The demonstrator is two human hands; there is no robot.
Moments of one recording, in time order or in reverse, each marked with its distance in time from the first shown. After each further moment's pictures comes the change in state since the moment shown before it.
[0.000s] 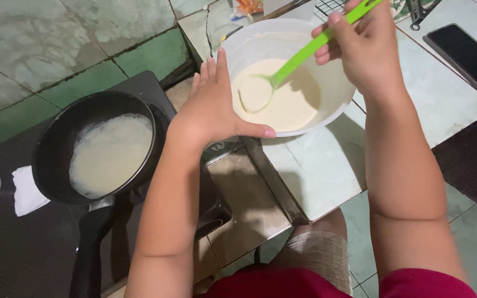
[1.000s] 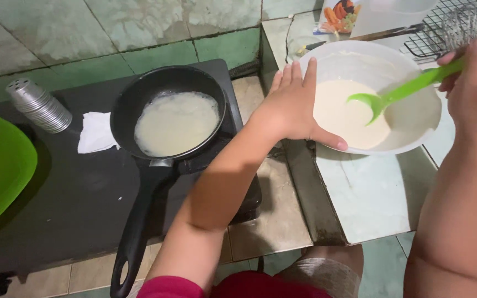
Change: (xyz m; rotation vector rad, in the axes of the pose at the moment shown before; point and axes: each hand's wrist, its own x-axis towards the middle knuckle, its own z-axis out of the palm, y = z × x) left_hand -0.006 0.000 0.003 0.058 0.039 -0.026; right_hand 0.026 0.135 -0.116 -0.341 0.181 -0.033
